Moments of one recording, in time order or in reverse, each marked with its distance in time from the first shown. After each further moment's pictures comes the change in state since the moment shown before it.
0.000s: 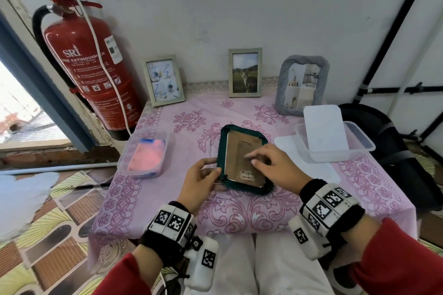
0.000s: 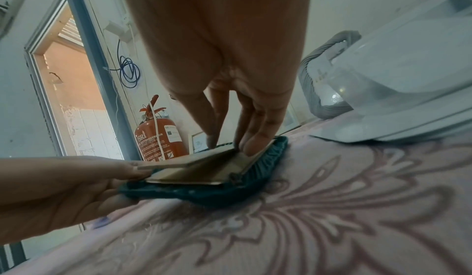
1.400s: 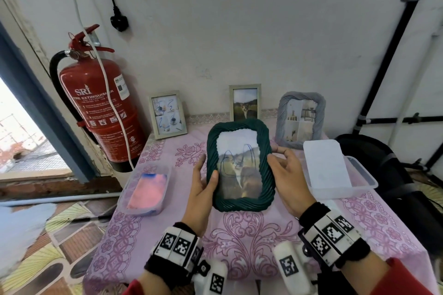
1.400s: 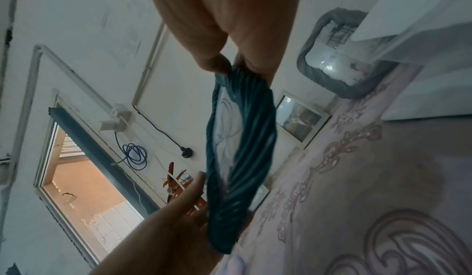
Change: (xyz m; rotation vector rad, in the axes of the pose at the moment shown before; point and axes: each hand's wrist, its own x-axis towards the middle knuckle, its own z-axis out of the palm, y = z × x) left_hand 0.020 0.042 0.017 -0.179 0.016 0.184; right_hand 0.025 -0.032 -0.020 0.875 0.414 0.057
